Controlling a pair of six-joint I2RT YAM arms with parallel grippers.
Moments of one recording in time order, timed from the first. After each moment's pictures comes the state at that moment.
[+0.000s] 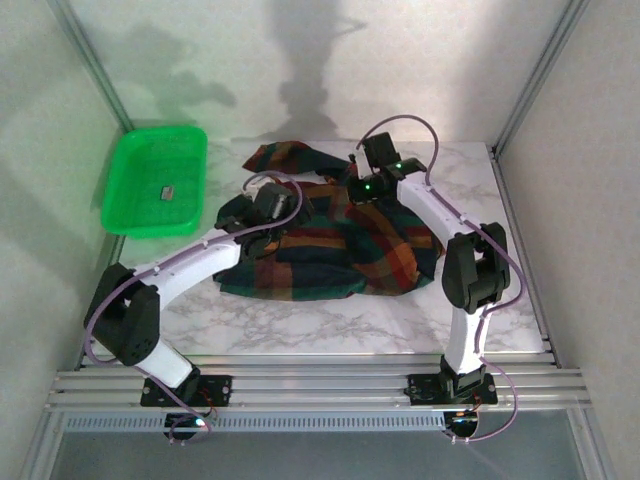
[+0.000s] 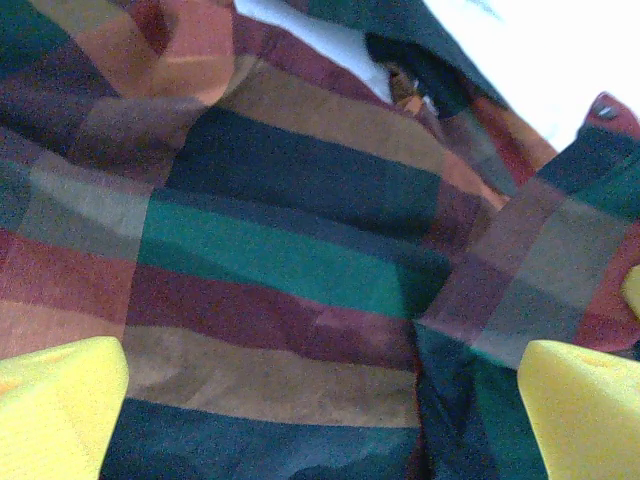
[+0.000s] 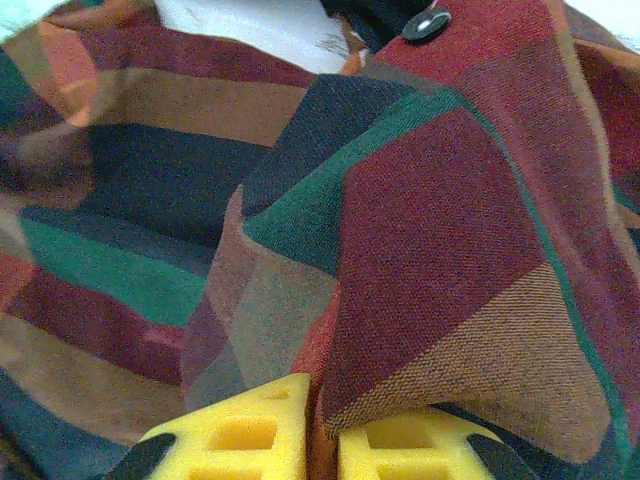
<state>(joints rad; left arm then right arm) -0.58 1.56 1.13 -0.27 -0.26 -0.90 0.43 1.93 1.68 -0.70 -0.13 0.10</state>
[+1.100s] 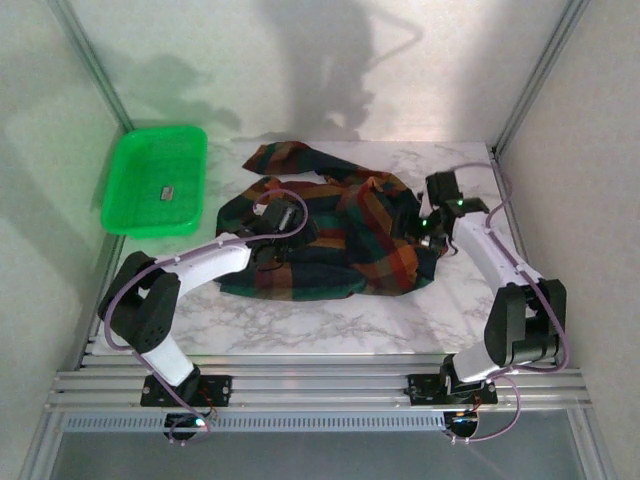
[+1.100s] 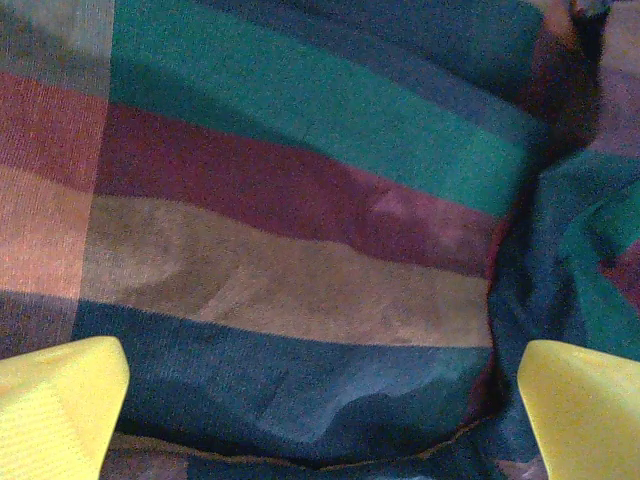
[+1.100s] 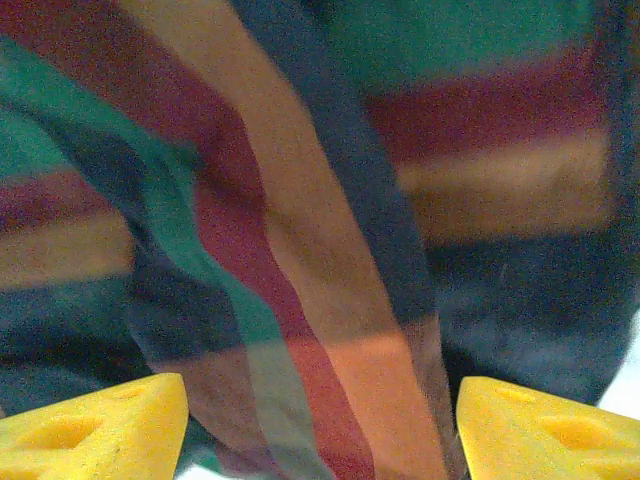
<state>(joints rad) -0.59 1.65 1.04 -0.26 -0.10 -0.95 0.20 1.50 1.12 -0.81 -0.22 0.37</state>
